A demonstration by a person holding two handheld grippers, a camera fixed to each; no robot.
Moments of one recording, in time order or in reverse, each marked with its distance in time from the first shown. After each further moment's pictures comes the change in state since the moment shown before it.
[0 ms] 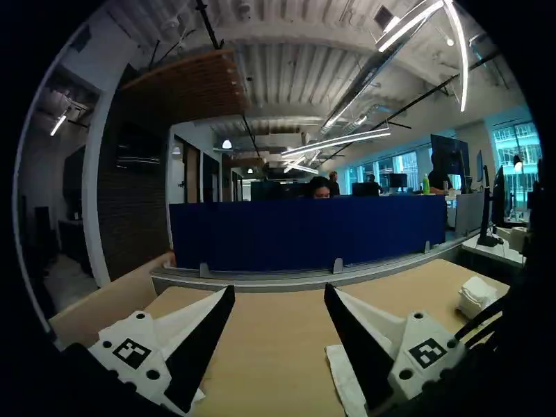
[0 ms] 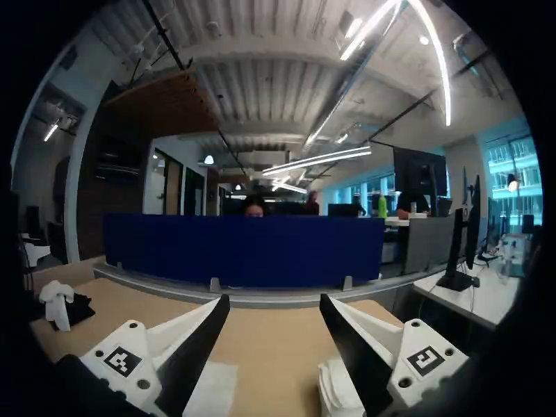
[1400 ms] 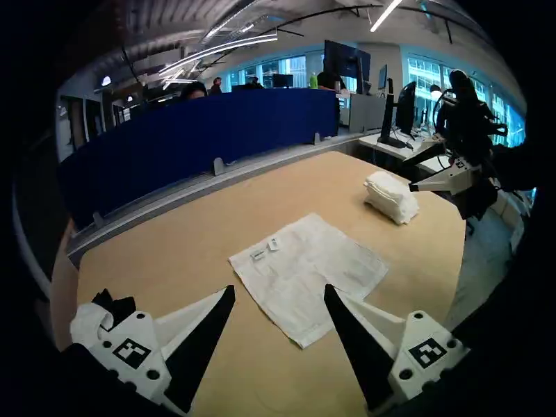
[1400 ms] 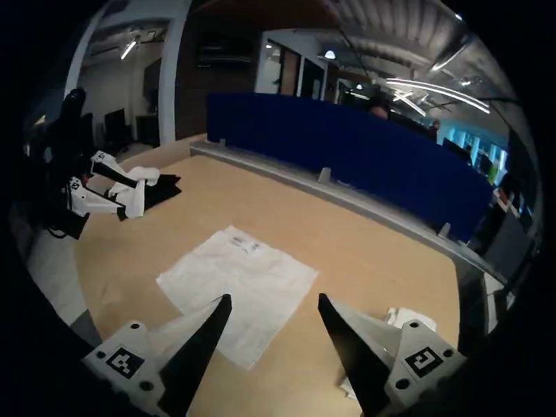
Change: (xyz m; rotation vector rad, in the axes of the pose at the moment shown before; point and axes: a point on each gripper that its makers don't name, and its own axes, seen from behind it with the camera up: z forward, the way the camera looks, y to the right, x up) left arm -0.119 0.125 -0.029 -0.587 -0.491 0.193; right arm -0.111 -0.090 -0.047 0.565 -0.582 -0.264
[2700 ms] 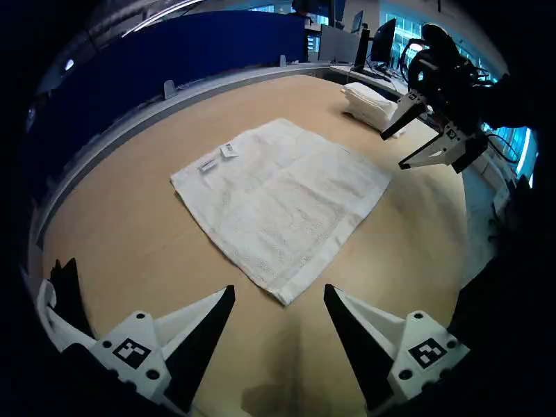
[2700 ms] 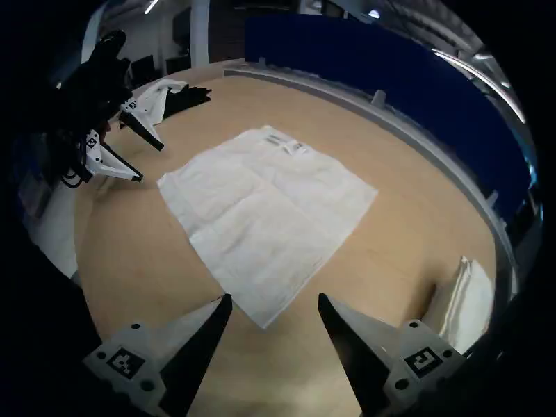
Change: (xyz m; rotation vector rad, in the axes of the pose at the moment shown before) left arm -0.145 0.027 0.074 -0.167 -0.292 0.068; right arm -0.162 -0.037 0.078 0.158 -0.292 -0.088
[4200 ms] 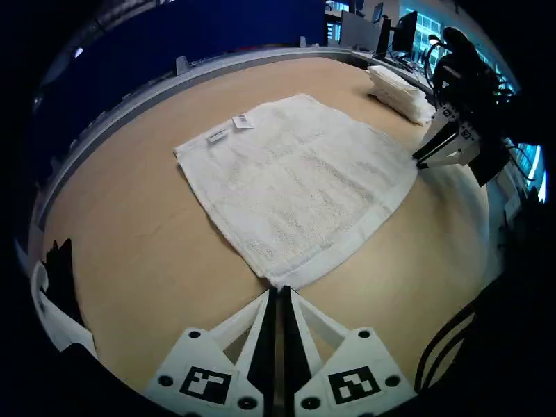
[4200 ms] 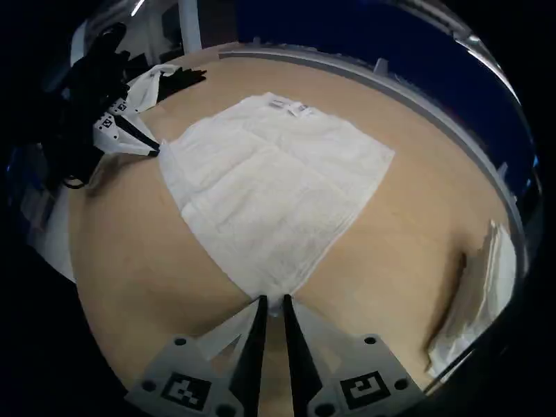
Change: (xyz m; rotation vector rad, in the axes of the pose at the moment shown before) left arm -0.024 -0.013 0.032 0.075 -0.073 -0.044; right arm -0.038 -0.015 0.026 0.037 -0.071 0.062
